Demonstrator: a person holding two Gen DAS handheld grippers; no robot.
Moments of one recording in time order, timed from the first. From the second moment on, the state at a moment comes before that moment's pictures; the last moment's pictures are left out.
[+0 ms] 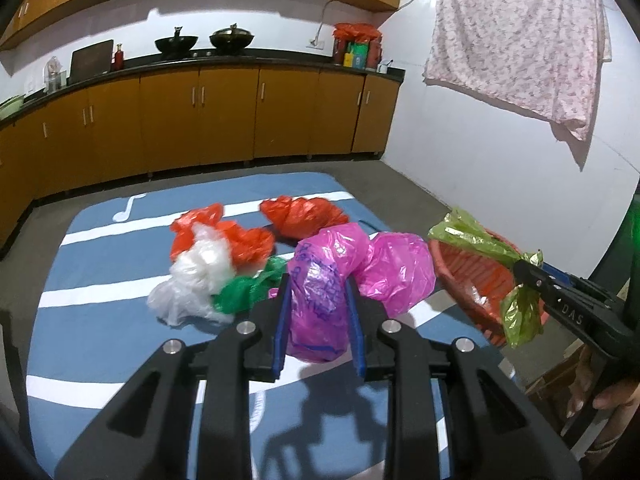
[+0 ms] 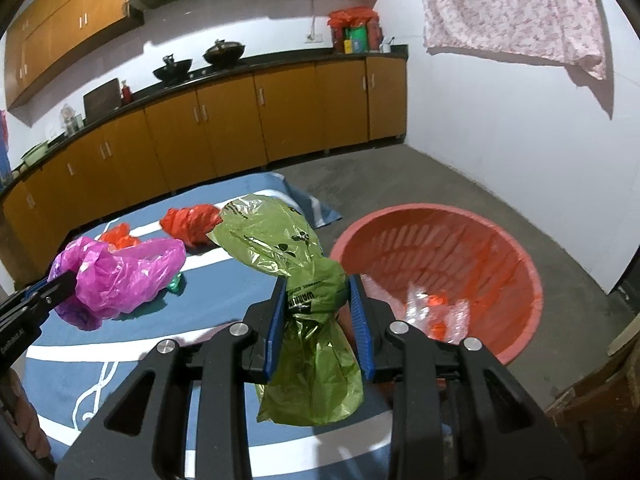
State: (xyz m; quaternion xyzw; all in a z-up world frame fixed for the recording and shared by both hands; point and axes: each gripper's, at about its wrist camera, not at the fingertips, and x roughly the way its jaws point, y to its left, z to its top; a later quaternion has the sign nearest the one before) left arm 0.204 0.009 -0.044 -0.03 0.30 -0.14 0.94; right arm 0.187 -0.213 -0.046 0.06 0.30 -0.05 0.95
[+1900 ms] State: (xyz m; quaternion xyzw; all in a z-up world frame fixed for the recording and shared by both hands) left arm 0.306 -0.205 -0.073 -0.02 0.31 -0.27 0.91; right arm 0.204 -0.355 -0.059 0.17 0.25 -0.22 0.93
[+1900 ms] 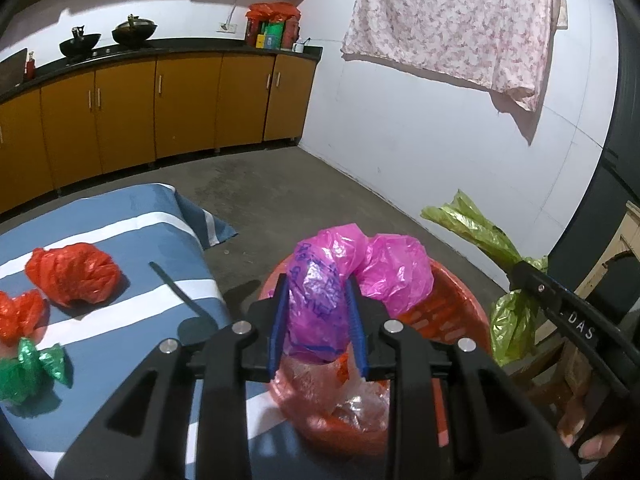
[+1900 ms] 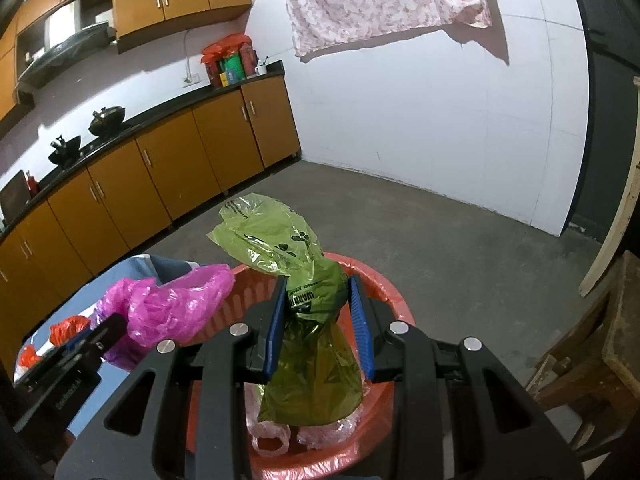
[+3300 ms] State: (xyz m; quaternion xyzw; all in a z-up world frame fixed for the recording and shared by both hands) left arm 0.271 0.070 -0.061 -0.03 0.28 -0.02 0.96; right arm 0.231 -0.219 -0.060 0.10 0.29 -0.08 0.95
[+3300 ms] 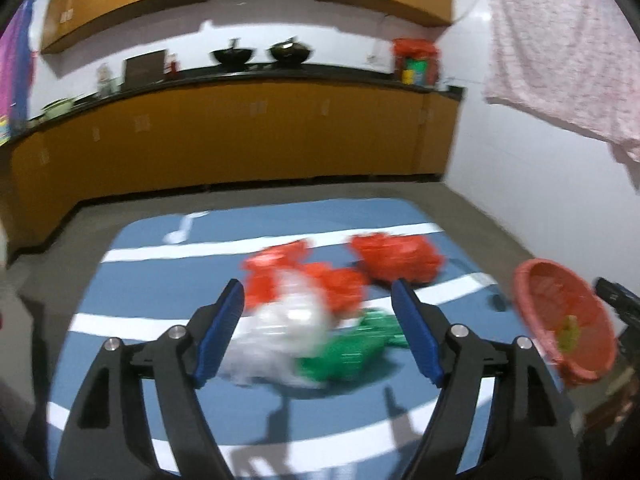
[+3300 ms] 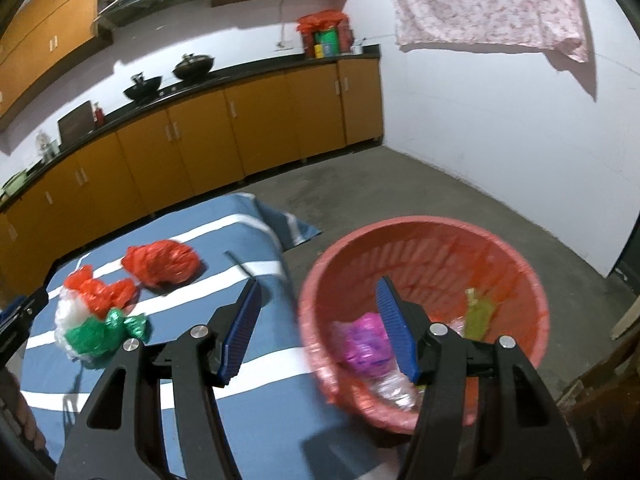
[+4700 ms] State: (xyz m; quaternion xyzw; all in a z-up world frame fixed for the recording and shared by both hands) left arm 0.239 0.184 -0.086 -0.08 0.32 0.03 0.94; right arm 0.297 -0.023 -0.090 0.04 0.35 0.07 0.93
